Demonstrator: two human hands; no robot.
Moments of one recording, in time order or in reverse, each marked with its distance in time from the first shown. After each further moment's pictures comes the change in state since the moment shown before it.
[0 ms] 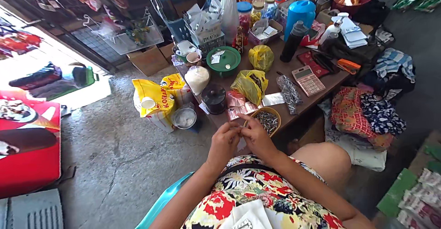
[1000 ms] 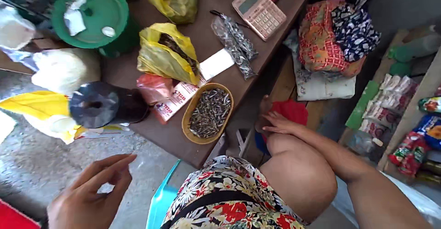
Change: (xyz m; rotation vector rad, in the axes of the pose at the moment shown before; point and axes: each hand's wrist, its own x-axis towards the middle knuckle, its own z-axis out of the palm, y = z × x) left_hand 0.024 -0.062 -0.039 0.269 -0.504 -0.199; right_hand -0.250 0.275 -0.082 -0.010 -0.689 0.800
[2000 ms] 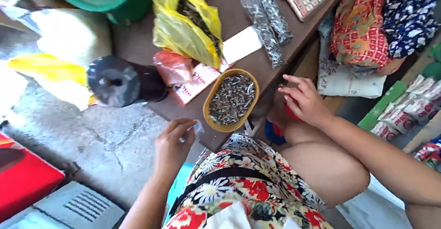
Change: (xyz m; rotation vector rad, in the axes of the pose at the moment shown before) left_hand 0.034 0.009 0.081 -0.109 -0.002 -0.016; right_hand -0.009 -0.129 -0.096 -0.242 0.645 -0.379
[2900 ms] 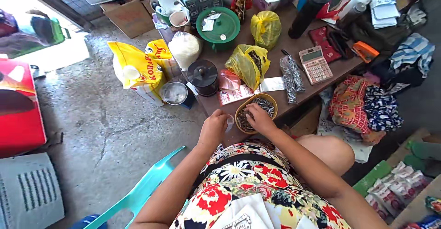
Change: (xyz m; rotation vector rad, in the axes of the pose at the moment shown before) left_hand -0.014 0.033 -0.007 -0.038 0.130 -0.126; right_hand 0.094 -0.145 0.069 0.144 -0.349 0.026
